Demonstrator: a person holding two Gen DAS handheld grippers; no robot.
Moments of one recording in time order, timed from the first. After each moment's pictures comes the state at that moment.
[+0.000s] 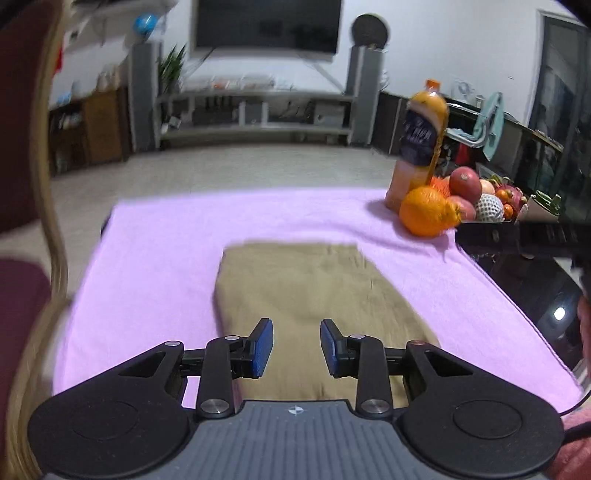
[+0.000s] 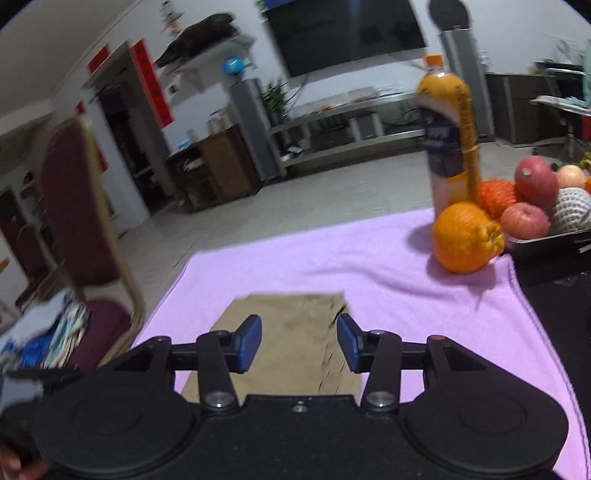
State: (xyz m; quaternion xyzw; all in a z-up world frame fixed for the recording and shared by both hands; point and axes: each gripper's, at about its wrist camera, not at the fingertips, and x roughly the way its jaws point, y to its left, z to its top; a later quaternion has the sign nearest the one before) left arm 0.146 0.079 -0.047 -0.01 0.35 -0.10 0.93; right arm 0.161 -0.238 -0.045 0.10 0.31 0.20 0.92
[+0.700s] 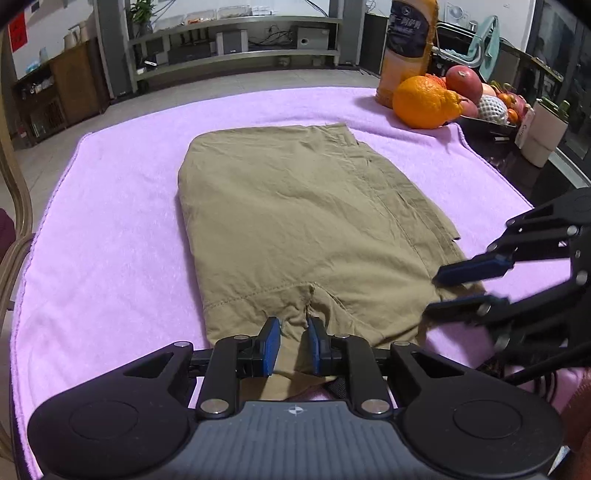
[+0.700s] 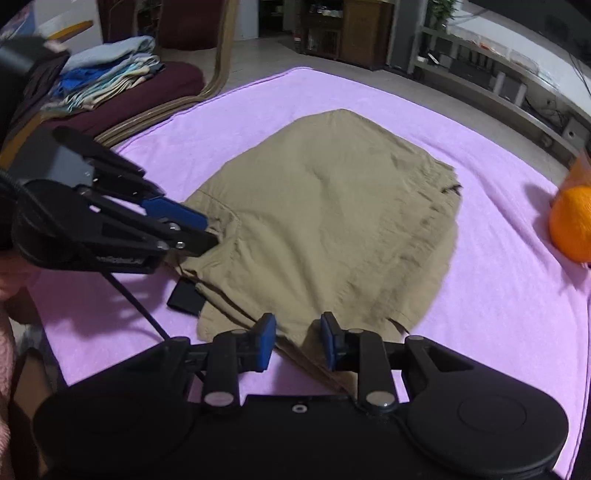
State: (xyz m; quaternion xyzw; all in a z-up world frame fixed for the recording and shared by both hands) left arm 0.156 0.057 -0.103 0.04 0.44 -0.13 0.89; right arm 0.130 -0.175 -0.112 -0.16 0.42 0.33 0.83
